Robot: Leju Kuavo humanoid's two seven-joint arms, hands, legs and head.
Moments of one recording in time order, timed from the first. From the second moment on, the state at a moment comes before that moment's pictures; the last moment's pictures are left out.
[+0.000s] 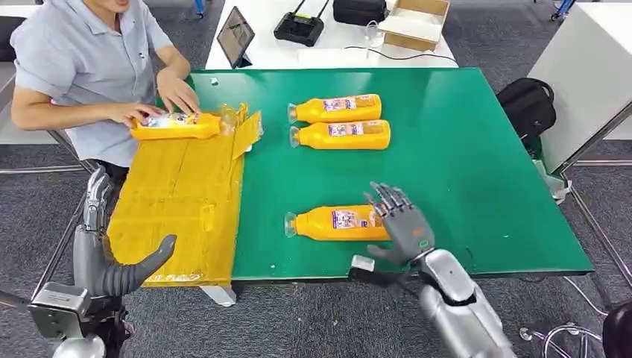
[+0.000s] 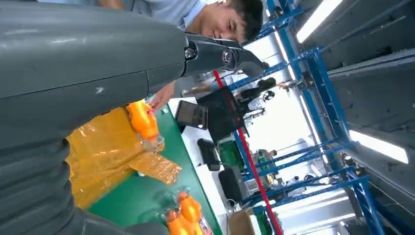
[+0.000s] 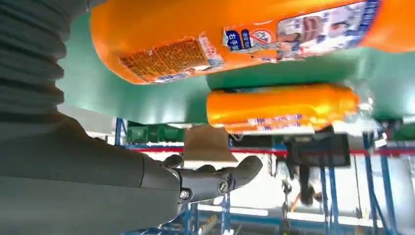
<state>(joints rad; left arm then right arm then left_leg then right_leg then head) 0.11 0.00 -0.13 -1.88 -0.27 0.15 -0.55 -0.29 -0.14 0.29 -1.07 1.07 -0.39 -0.25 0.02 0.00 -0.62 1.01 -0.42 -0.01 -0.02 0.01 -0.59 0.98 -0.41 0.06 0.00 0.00</state>
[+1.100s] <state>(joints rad) 0.01 -0.03 -0.23 -1.73 -0.27 0.17 -0.52 -0.70 0.00 0.40 -0.44 1.15 0.04 0.01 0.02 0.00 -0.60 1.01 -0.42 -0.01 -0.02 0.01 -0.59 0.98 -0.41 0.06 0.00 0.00</state>
